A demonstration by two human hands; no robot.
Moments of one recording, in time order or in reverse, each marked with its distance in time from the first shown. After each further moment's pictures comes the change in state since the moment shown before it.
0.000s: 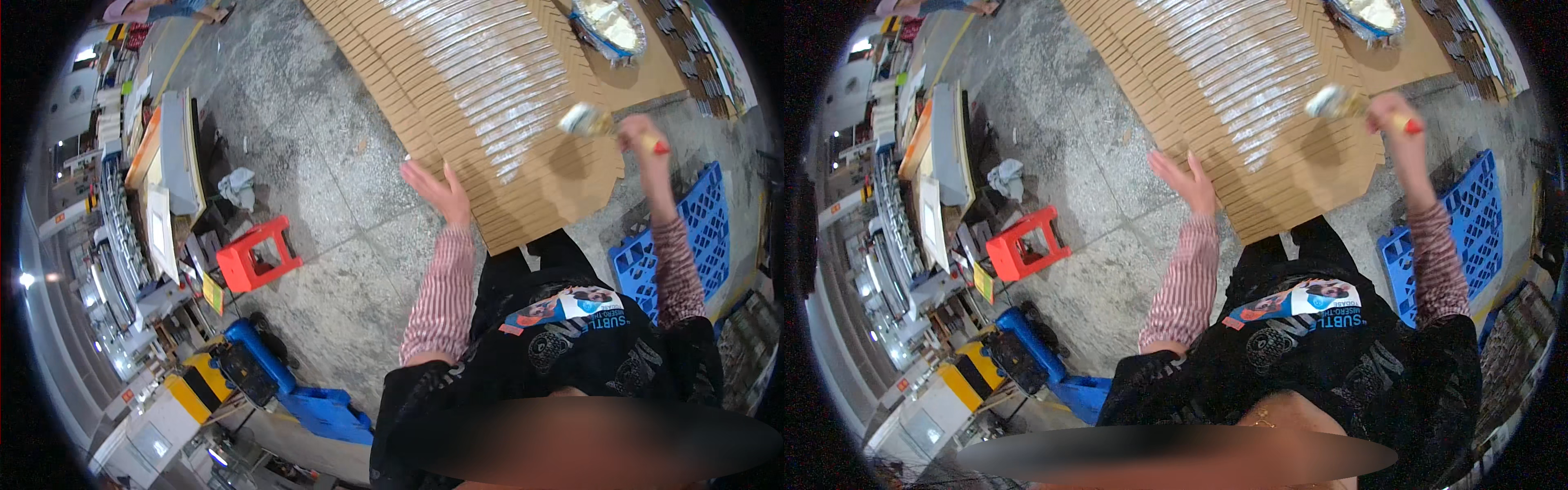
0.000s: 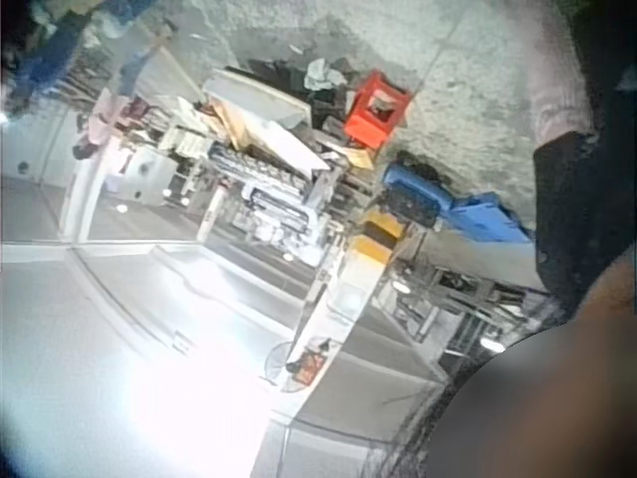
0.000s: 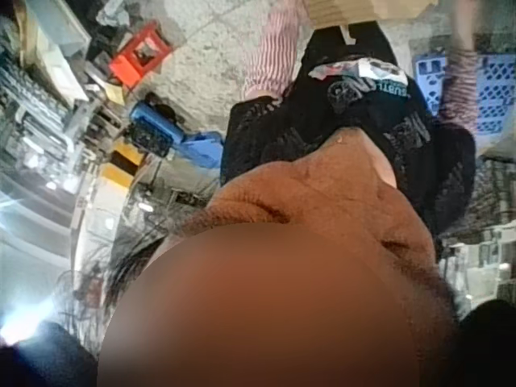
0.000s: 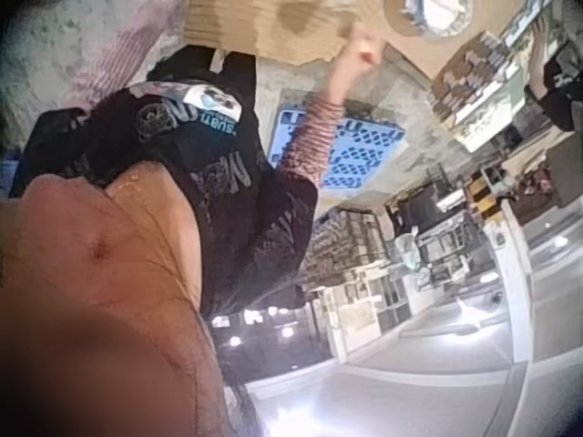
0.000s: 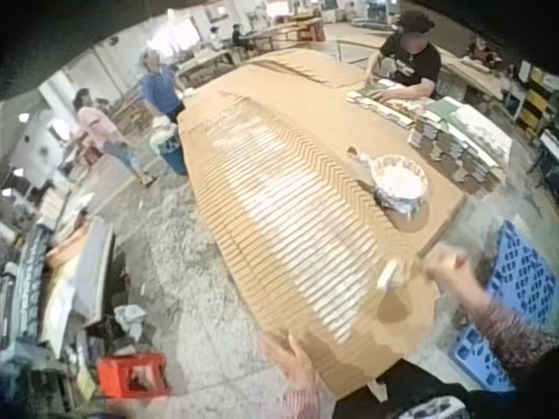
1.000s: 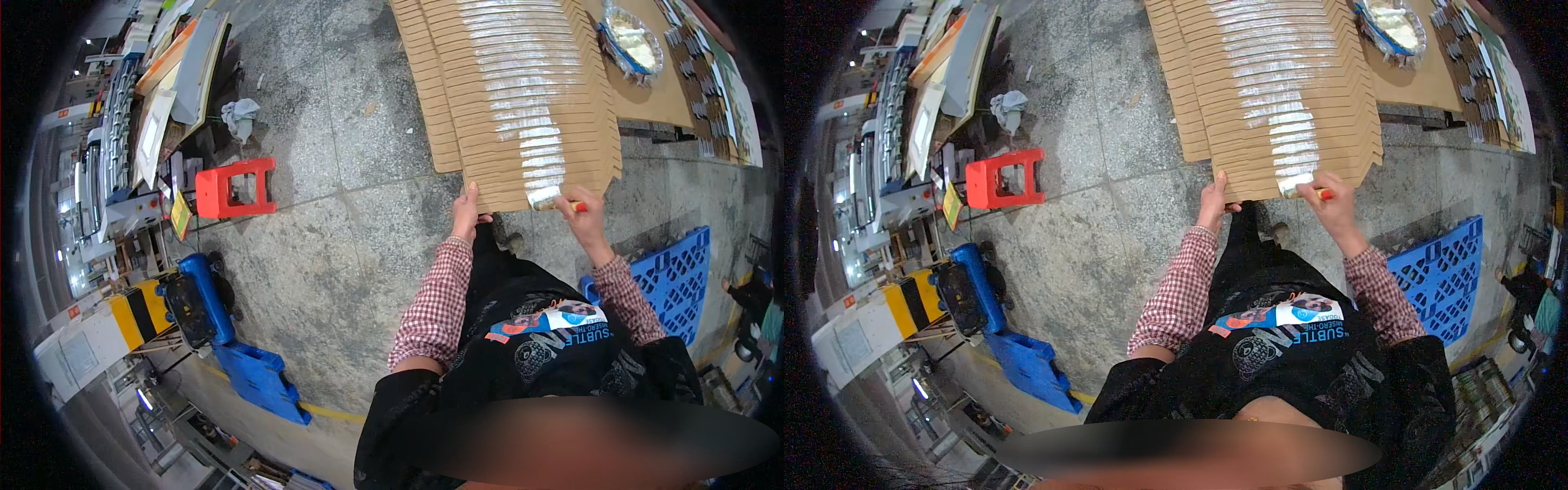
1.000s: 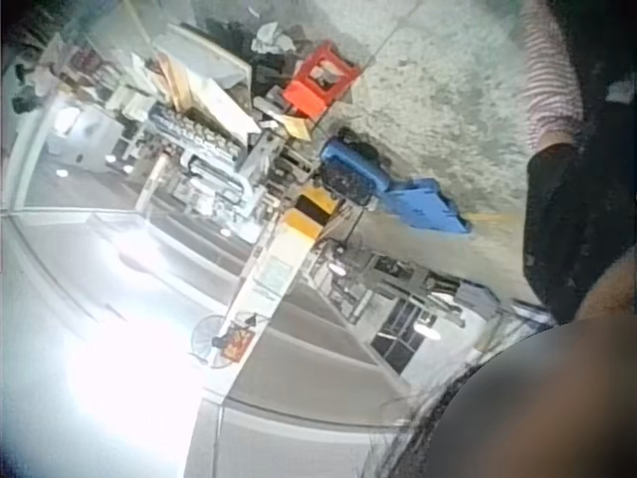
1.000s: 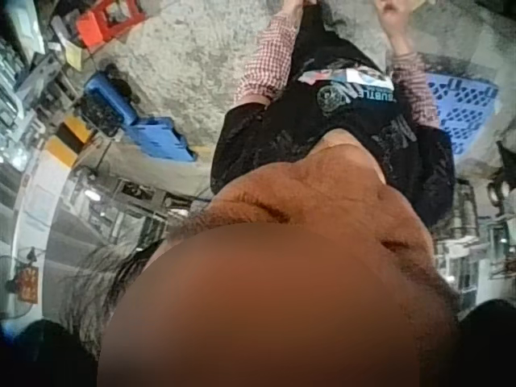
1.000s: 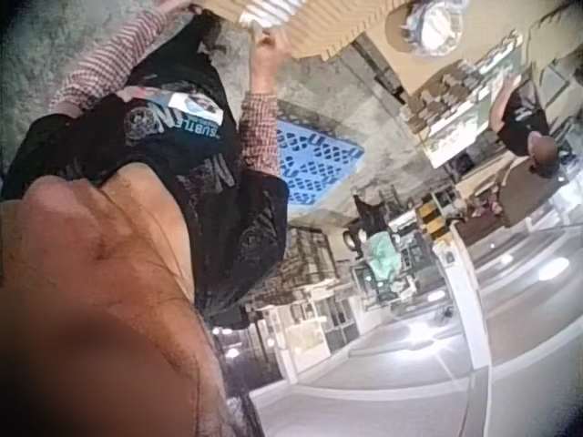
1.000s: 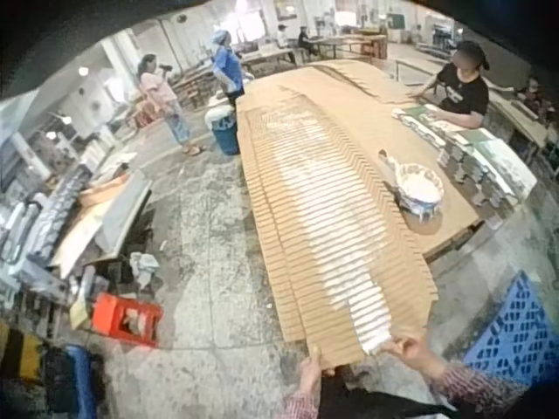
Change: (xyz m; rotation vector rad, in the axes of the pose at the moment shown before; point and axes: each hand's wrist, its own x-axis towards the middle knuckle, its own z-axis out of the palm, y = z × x) left_hand -0.151 -0.020 -0.032 -0.801 -0.489 -0.996; right_hand -0.138 0.040 0.056 -0.480 -0.385 -0.391
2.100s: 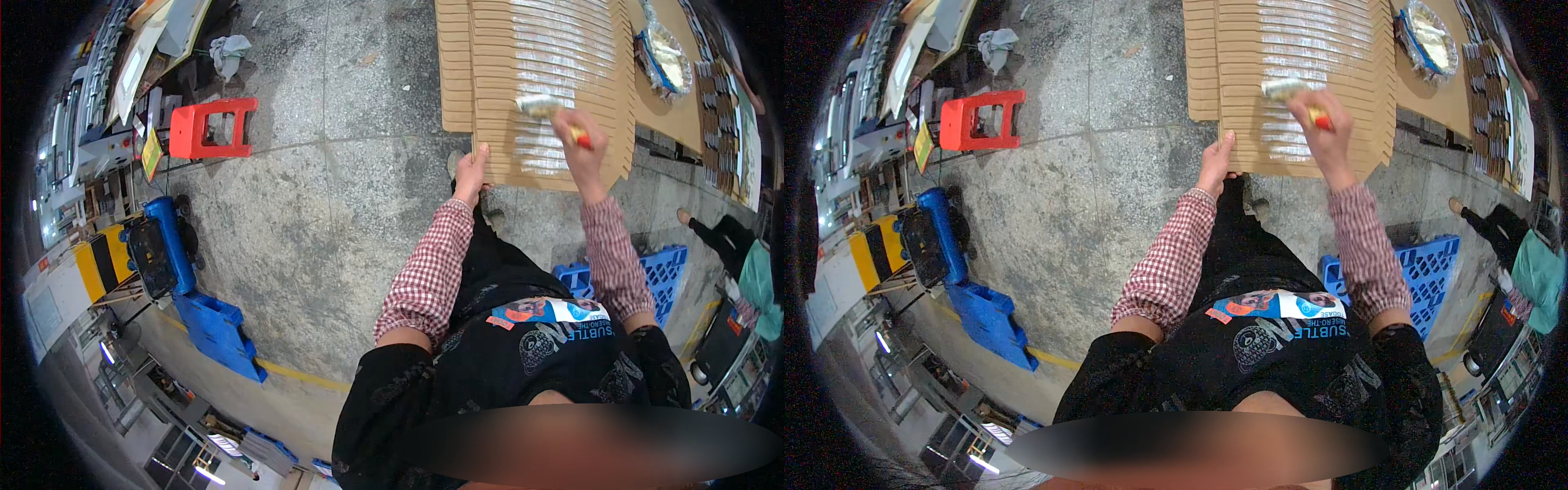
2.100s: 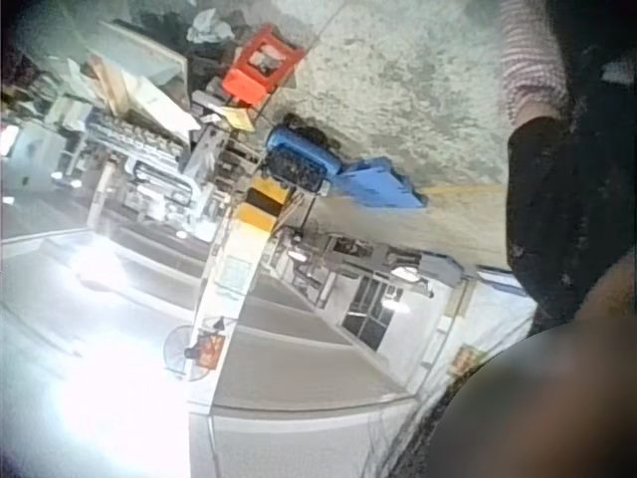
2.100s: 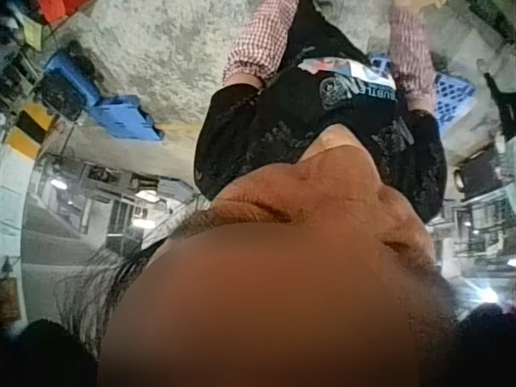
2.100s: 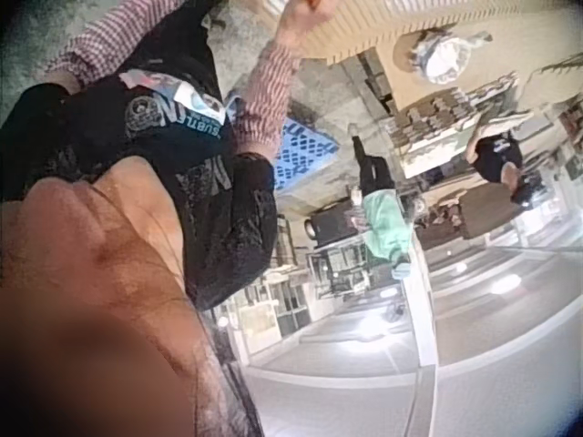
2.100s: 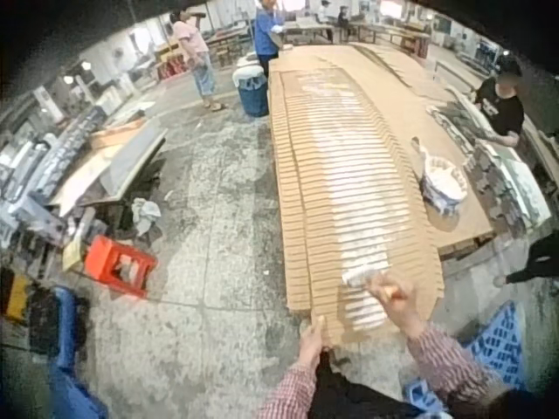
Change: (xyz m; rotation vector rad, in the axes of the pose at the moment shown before) left_hand 0.007 0.001 0.014 -0.068 -0.013 0.071; right_hand 0.076 -0.023 0.033 0.151 0.147 -0.097
